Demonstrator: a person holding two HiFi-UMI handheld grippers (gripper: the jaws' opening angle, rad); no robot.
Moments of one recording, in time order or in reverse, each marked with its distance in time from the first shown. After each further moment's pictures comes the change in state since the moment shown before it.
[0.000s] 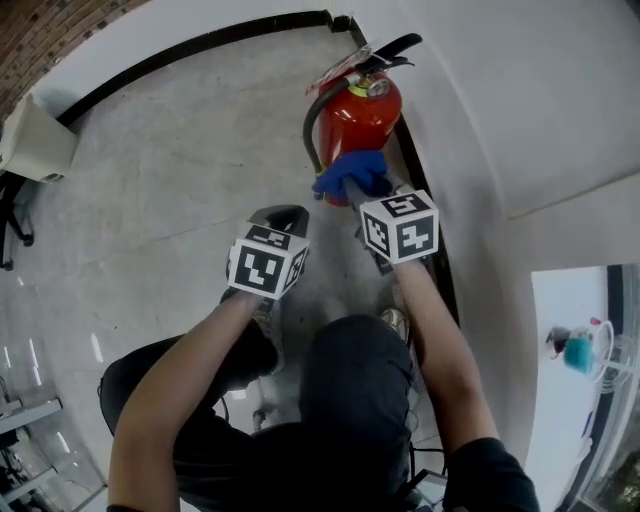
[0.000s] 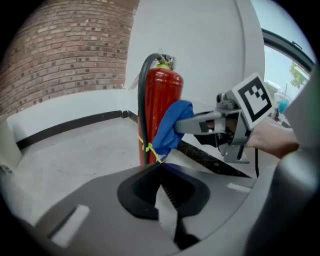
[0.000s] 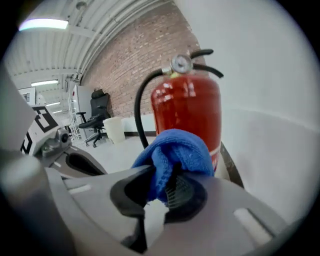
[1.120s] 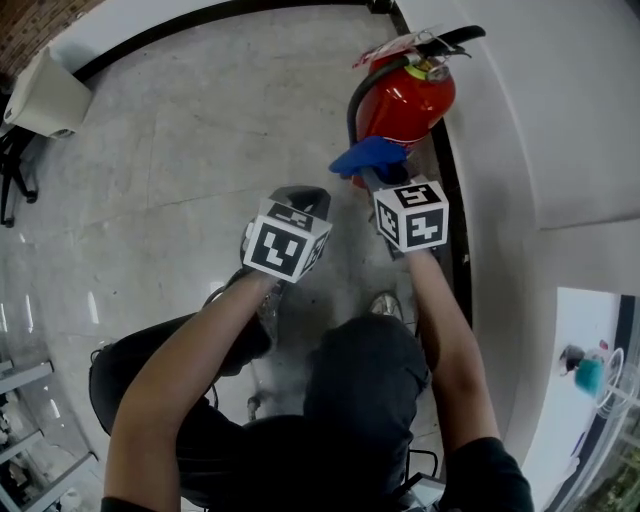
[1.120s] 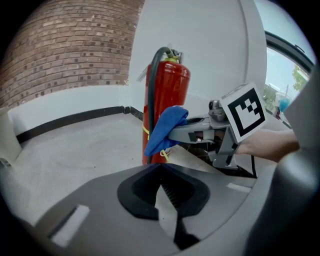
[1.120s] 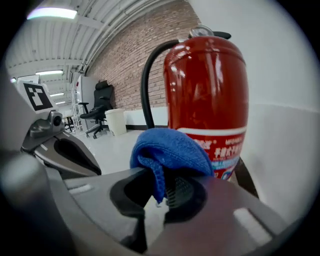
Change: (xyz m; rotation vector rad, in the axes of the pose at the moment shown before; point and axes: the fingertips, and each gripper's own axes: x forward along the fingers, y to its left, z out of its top) left arm 0.005 0.015 -0.023 -0.030 0.014 0.000; right arm 0.042 0.014 -0.026 -0.081 0.028 0.007
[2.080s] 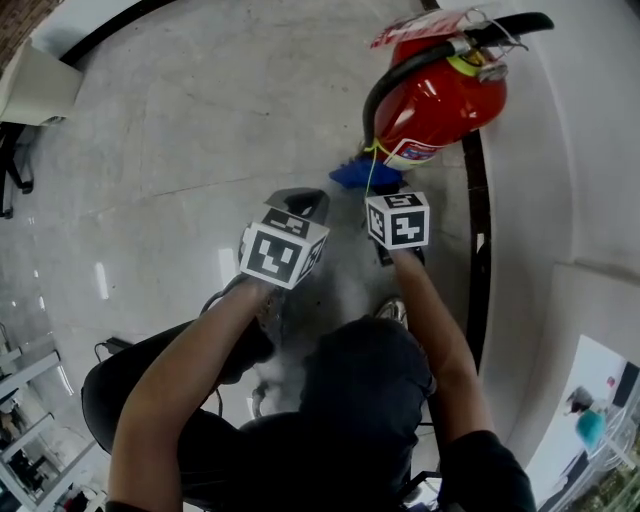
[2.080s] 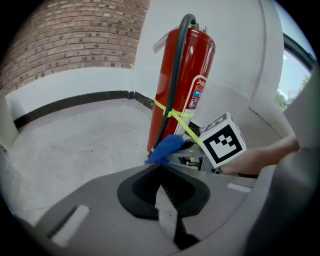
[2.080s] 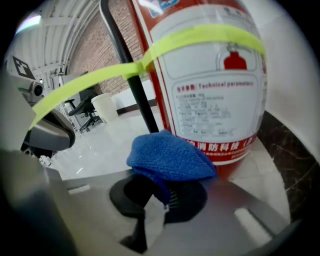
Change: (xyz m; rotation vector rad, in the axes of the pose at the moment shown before) left arm 0.053 0.031 -0.049 -0.078 0.112 -0.011; right arm 0.092 -0.010 -0.142 0.194 0.225 0.016
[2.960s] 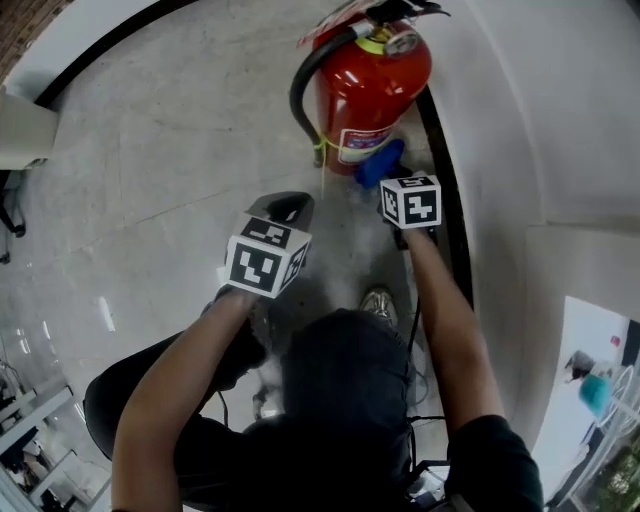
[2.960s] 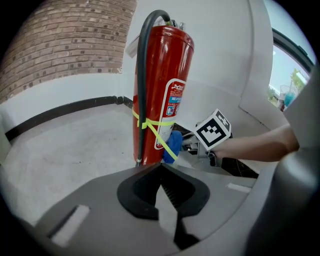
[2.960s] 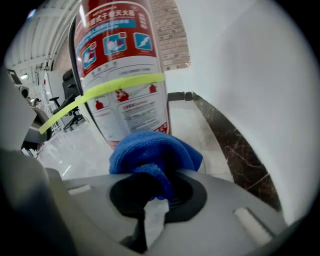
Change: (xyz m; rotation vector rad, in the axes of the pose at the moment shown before) left arm 0.001 -0.042 0.023 0.081 -0.018 -0.051; right arm -0.053 -0.102 -0.009 0.039 0.026 -0.164
